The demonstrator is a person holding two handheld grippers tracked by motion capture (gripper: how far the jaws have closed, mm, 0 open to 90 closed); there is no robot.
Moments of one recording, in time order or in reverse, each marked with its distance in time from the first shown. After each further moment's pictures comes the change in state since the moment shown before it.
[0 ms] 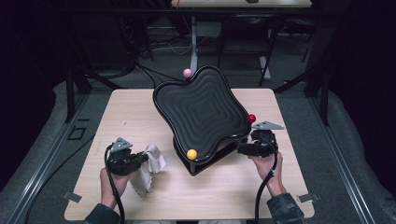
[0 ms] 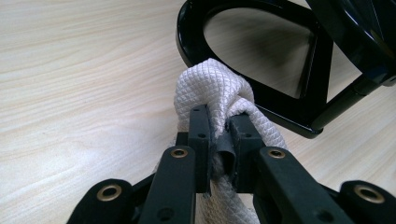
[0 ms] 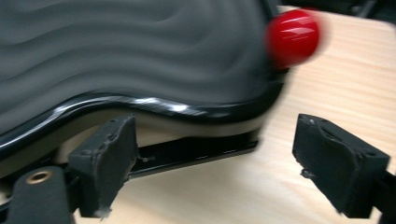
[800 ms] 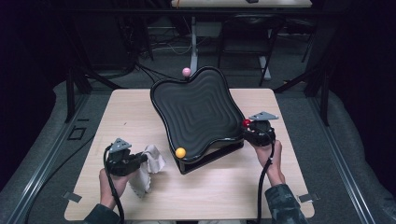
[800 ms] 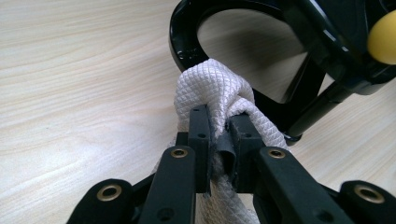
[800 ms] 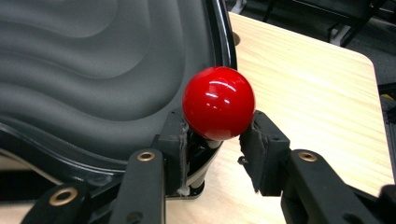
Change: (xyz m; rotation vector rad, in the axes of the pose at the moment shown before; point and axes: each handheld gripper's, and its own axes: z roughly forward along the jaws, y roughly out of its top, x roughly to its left) left arm 0.001 -0.002 -0.002 0.002 0.008 -0.010; right arm -0.022 0.019 0.030 -0.021 -0.086 -0.089
